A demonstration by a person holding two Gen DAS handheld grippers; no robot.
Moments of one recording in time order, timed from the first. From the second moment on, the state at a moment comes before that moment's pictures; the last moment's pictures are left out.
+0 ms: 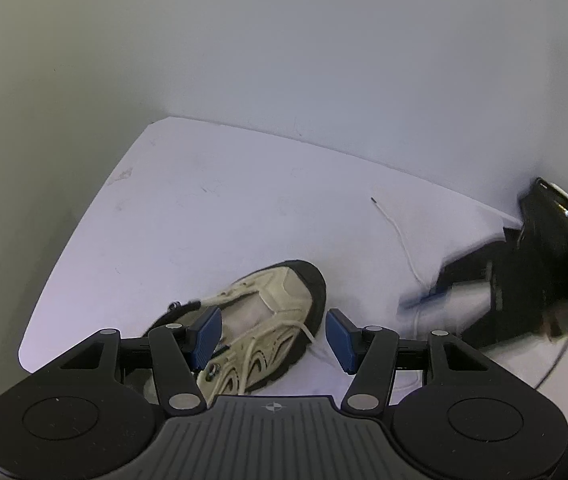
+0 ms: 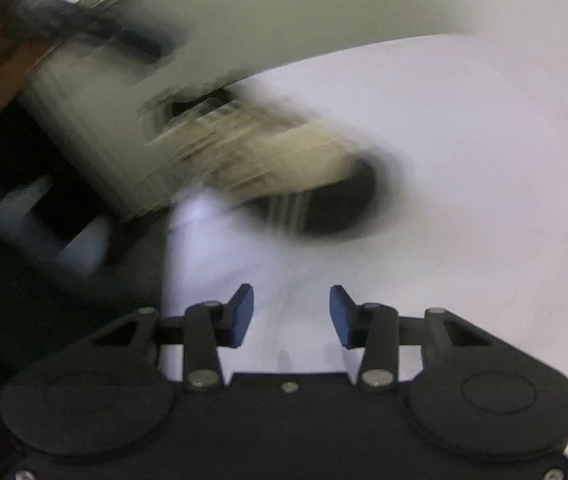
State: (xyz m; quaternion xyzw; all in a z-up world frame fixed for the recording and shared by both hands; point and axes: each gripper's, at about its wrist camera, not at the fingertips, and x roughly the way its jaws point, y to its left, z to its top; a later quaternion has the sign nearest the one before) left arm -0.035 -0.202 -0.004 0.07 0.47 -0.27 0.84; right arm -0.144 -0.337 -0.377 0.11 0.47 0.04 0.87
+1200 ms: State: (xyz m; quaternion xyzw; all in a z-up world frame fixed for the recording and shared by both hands) left arm 0.057 -0.156 -0.053 0.04 0.46 -0.24 0.86; right arm -0.039 -0.303 -0.341 0.00 0.42 0.16 0.89
